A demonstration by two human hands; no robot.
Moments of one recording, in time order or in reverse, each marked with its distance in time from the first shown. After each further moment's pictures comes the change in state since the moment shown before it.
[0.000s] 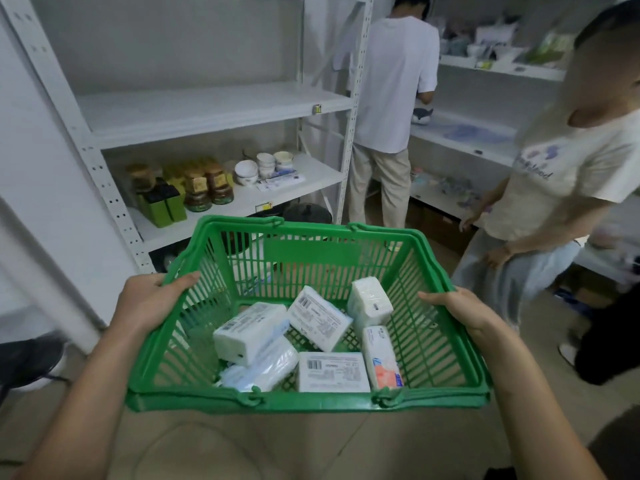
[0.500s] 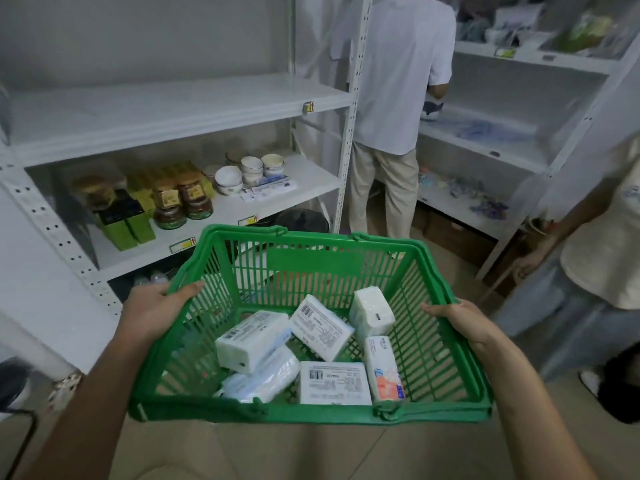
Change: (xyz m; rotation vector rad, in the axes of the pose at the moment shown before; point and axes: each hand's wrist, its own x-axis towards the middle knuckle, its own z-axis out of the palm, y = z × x) left_hand 0.154 0.068 0.117 0.041 -0.023 0.004; right_hand 0.187 -0.052 -0.030 0.055 -0.005 0.058
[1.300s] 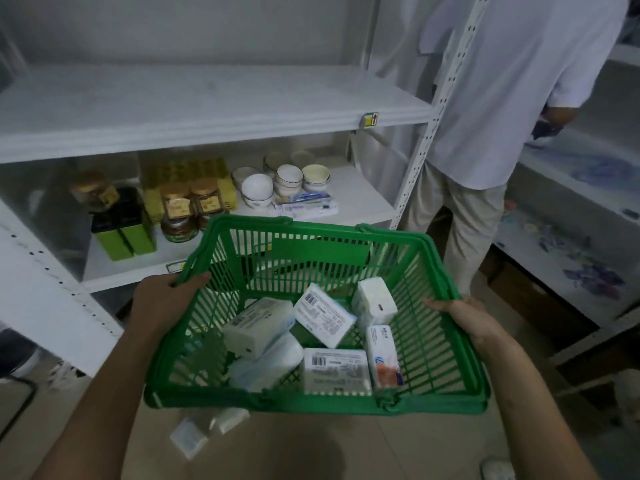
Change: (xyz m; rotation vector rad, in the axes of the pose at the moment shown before) left_hand 0.233 0.072 0.109 -0.065 0.208 -0.129; right_hand 0.333 -0.188 0.046 -0.160 -0.120 -0.074
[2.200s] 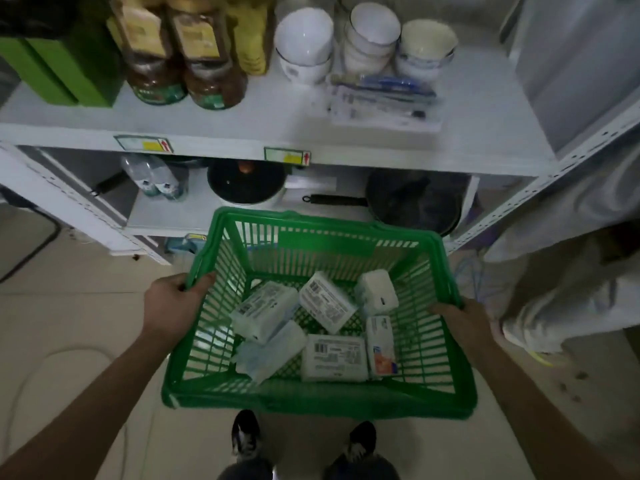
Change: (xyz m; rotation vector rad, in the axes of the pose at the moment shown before) left_hand 0.096 -0.198 0.290 0.057 0.276 -0.419; right_hand 0.411 0.151 0.116 -0.470 -0.125 -0.018
